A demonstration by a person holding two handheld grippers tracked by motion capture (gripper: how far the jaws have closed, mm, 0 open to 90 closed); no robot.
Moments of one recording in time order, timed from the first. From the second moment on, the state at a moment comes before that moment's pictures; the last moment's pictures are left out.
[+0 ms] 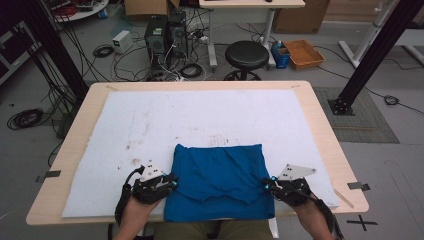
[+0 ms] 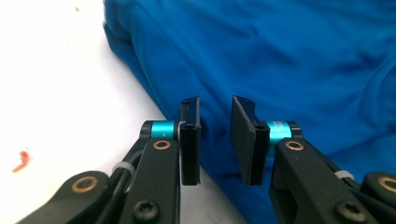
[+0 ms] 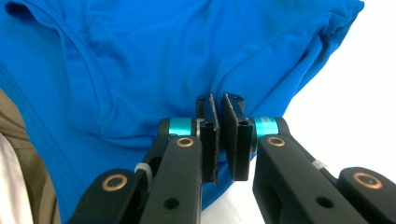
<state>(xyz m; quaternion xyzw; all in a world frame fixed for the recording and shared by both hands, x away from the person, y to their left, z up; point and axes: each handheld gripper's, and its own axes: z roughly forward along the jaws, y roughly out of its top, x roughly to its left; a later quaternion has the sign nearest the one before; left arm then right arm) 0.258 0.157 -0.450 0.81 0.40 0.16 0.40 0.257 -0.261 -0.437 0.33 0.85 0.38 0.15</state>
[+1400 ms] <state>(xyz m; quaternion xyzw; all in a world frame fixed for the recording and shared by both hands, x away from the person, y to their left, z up) 0.254 0.152 -0.439 0.81 0.37 0.18 0.41 0.256 -0.260 -0.431 0.31 0.86 0.39 0.13</state>
